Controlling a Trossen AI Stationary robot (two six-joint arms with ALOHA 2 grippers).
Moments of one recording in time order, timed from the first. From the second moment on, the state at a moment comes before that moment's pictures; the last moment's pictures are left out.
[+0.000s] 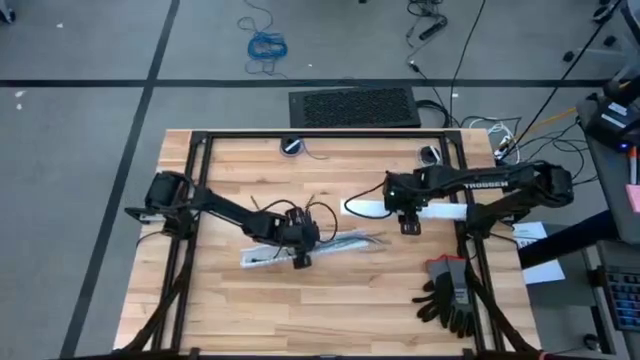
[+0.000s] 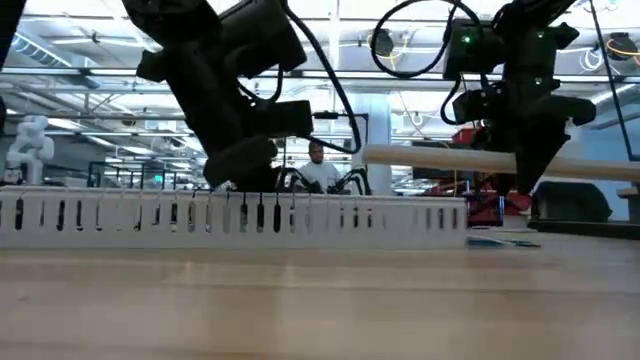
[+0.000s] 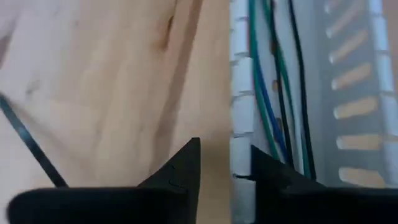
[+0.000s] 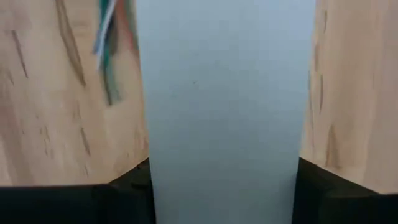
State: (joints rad) left arm -0.14 1.82 0.97 -0.23 -0.24 -0.20; right arm -0.19 1.30 0.79 -0.88 0.02 -0.13
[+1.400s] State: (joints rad) left arm 0.18 1.56 0.97 -0.24 0.13 0.06; right arm -0.18 1.36 0.79 -0.82 0.16 -0.19
